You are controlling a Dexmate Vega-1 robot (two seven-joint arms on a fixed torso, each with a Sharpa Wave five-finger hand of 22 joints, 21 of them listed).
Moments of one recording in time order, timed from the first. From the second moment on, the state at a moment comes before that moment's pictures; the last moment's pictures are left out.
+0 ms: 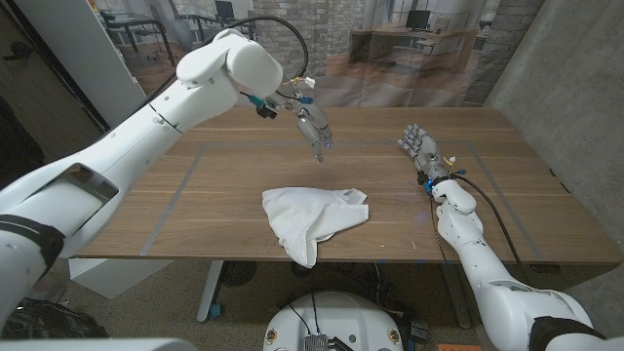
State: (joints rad) left arm 0.21 0.70 0.71 -1.93 0.55 -0.07 -1.24; left_hand 0.50 -0.11 0.47 -0.18 0.22 0.21 -0.01 0.23 0.18 0.23 -0.01 0.27 0.20 0.16 0.03 0.22 0.18 0.07 0.15 0.36 0.20; right arm -0.77 -0.10 0.10 -1.00 0.30 0.35 0.35; right_hand 0.18 0.13 0.44 0.06 0.20 0.11 0.09 0.19 0.18 0.13 0.10 0.19 0.19 0.04 0.05 0.19 0.18 0.26 0.00 0.19 0.17
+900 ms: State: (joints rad) left arm 0.21 0.66 0.75 -1.92 0.62 -0.19 -1.32; left_hand 0.78 -0.10 0.46 -0.17 0.26 0.00 0.05 0.18 0.19 0.06 -0.02 0.21 0.22 0.09 0.04 0.19 0.19 0.08 0.15 0.34 0.20; right arm -0.78 -0.10 0.10 -1.01 0.30 0.34 0.34; right_hand 0.17 0.13 0.44 0.07 0.20 0.11 0.09 0.19 0.18 0.13 0.10 0.19 0.19 0.04 0.05 0.19 0.18 0.26 0.00 0.19 0.17
